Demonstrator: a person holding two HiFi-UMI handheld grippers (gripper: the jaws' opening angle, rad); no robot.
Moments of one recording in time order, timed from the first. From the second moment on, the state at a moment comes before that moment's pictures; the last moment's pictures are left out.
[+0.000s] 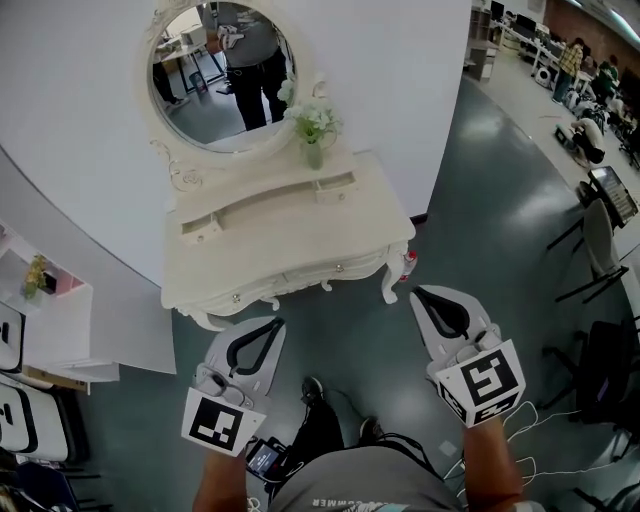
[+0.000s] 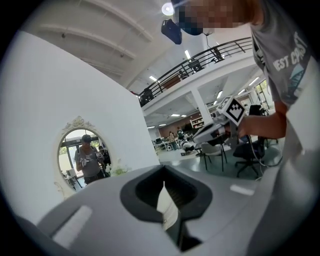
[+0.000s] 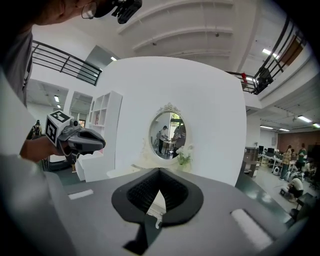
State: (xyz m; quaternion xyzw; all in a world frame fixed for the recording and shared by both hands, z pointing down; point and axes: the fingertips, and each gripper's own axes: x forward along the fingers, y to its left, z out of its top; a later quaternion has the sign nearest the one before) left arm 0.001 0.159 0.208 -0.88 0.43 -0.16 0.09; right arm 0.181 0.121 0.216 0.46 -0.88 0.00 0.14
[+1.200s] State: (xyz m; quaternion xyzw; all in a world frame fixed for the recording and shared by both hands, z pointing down) left arm -0.056 -0.032 0.187 -0.94 0.29 -0.10 0.13; right arm 0.132 0.009 0.191 0.60 -0.78 0.00 0.16
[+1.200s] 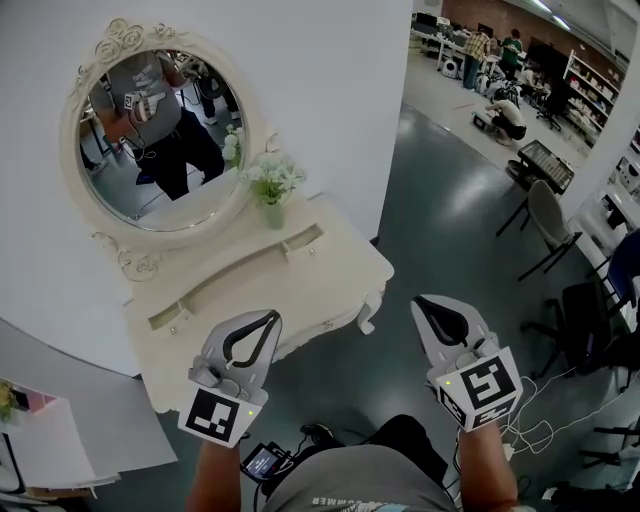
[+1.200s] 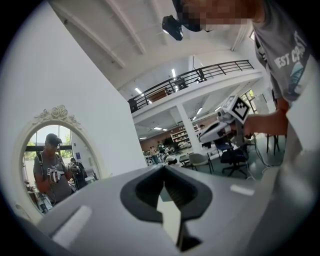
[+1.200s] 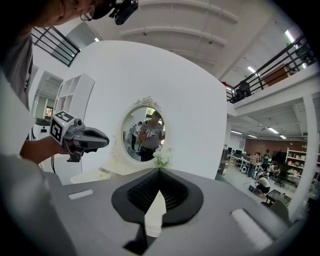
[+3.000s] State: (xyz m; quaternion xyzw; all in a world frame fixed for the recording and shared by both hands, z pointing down) left arm -0.068 -0.257 0.251 -0.85 0.49 -0.18 0.06; right arm 0.123 -0.326 0.293 0.38 -0.91 0.01 0.19
